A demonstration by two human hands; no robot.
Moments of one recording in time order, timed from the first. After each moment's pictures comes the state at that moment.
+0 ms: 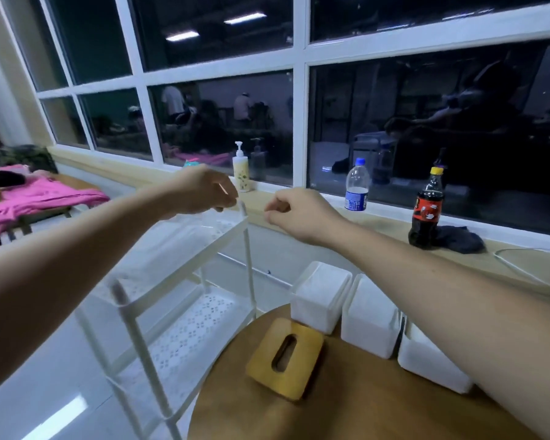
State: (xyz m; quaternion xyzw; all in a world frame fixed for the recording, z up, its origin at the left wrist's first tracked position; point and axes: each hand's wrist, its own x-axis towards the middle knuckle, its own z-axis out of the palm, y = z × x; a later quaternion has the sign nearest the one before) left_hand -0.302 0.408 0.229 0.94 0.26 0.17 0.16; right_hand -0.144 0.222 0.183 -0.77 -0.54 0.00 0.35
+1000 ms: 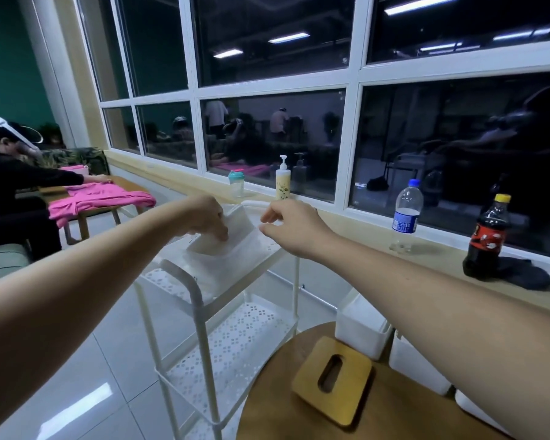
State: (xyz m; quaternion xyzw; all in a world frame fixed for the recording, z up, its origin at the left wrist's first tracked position) left_hand -0.382 0.477 0.217 0.88 0.45 0.05 0.10; right_hand -0.222 0.318 0.184 -0.74 -0.59 -0.01 0.33
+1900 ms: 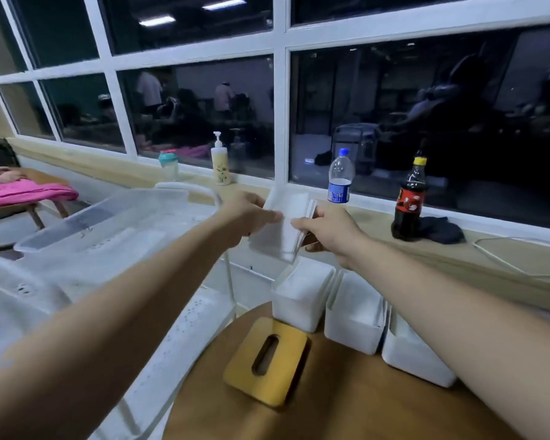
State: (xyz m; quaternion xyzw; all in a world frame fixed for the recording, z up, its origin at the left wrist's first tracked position) left_hand -0.185 0.370 0.143 0.82 0.31 0.20 0.44; right_hand -0.074 0.200 0.118 -0.72 -0.31 0.21 0.59
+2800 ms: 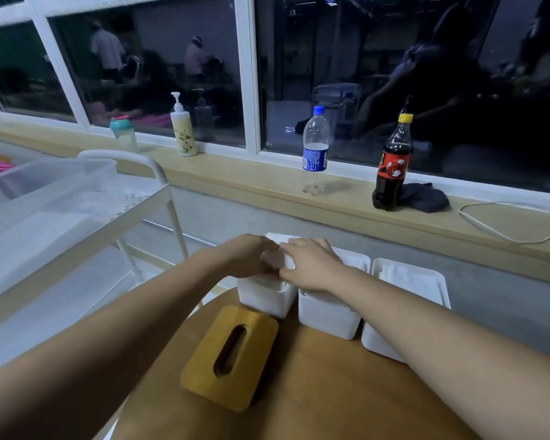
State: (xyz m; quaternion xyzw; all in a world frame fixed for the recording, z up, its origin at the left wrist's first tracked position) left_hand -0.100 0.372 -0.010 0.99 0.12 -0.05 0.09; right_hand -0.004 0.198 -0.021 -0.87 -0.49 0.04 0.07
